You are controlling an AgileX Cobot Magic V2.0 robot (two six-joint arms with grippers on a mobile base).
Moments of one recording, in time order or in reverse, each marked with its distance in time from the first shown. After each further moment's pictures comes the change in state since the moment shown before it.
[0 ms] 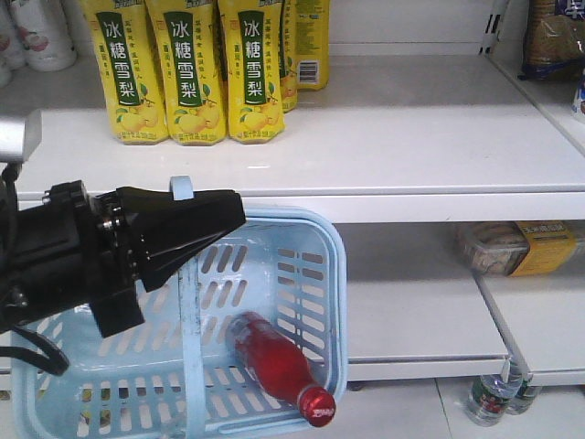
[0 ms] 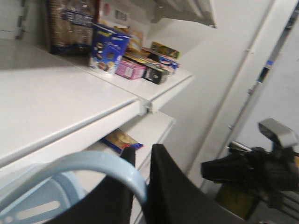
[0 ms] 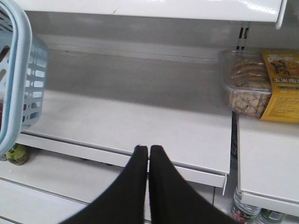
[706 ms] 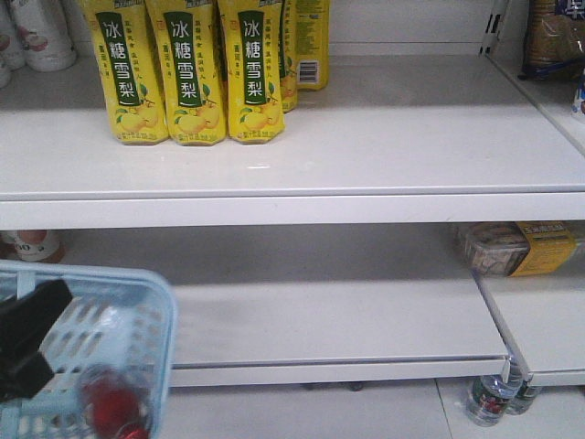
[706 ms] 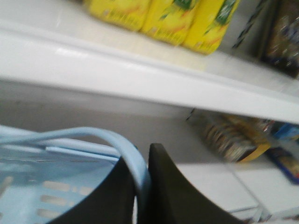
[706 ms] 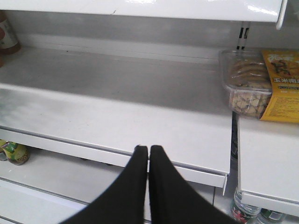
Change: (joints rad) left arm 0.003 -0.436 0.419 -0.906 0.635 0.763; right arm 0.000 0.000 0.000 0.000 0.000 0.001
